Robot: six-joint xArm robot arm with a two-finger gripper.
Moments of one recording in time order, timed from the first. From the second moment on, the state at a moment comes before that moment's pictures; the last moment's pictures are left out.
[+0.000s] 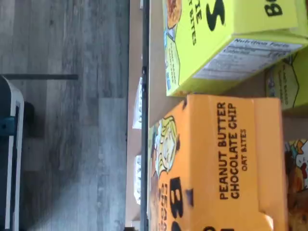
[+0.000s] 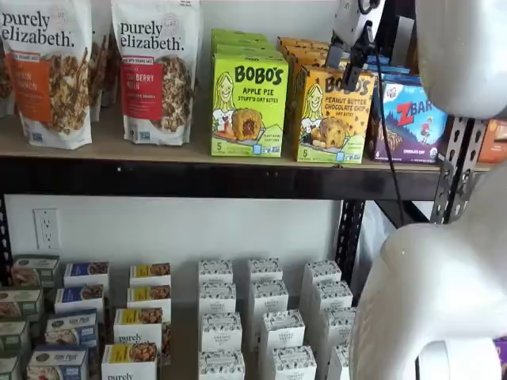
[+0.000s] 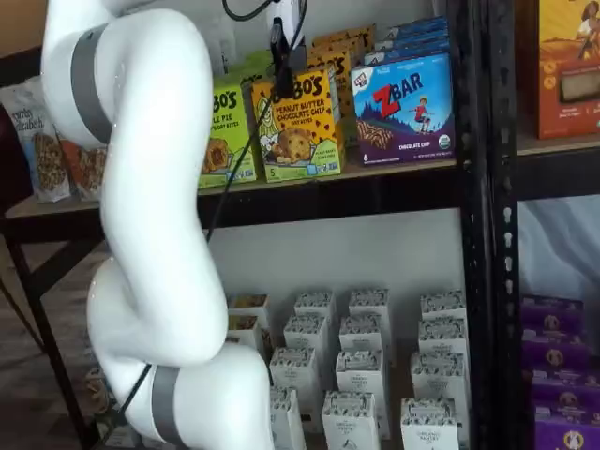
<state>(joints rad) -0.11 -0.16 -1.62 0.16 1.67 -1.64</state>
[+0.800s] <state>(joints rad) -0.09 -0.15 -1.58 0.12 1.65 -1.64</state>
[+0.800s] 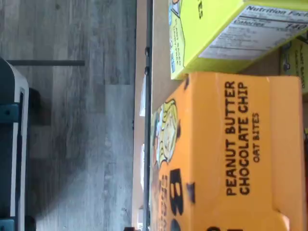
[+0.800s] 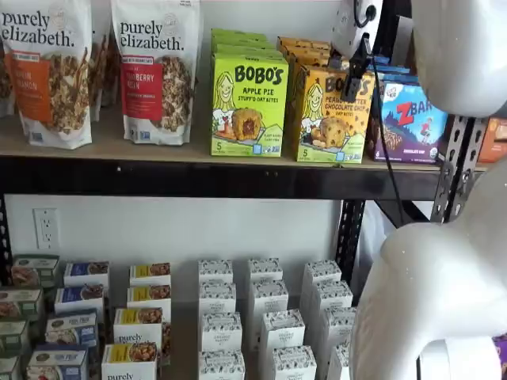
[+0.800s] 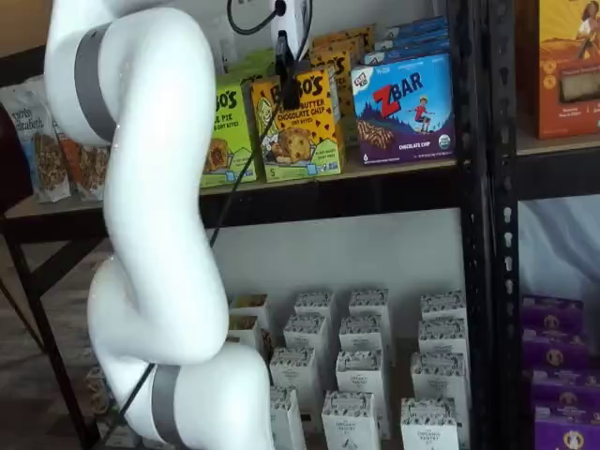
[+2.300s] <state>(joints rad) -0.11 -0.16 -1.56 0.14 1.62 -1.65</state>
